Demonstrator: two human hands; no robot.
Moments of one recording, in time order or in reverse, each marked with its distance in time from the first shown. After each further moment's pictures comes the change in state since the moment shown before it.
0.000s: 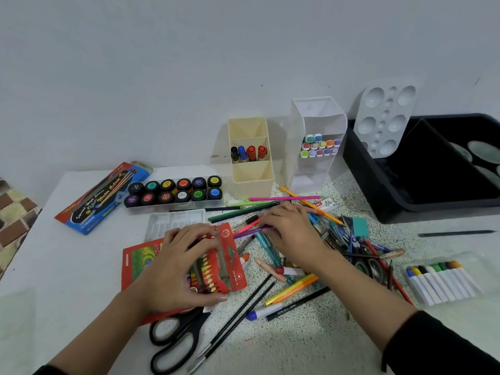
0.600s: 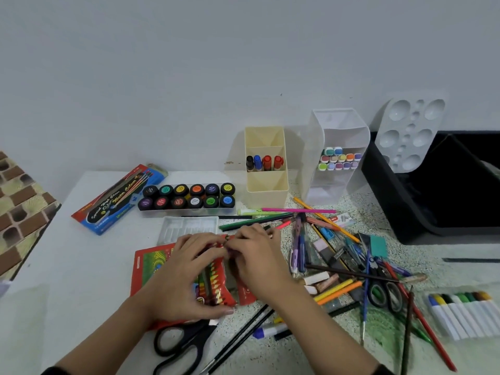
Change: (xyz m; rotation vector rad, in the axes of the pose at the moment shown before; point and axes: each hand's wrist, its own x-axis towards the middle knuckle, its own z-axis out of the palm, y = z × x) left_hand 0.001 0.000 -0.001 -0.035 0.052 0.021; right_hand 0.015 -0.080 0.029 0.127 0.033 -0.017
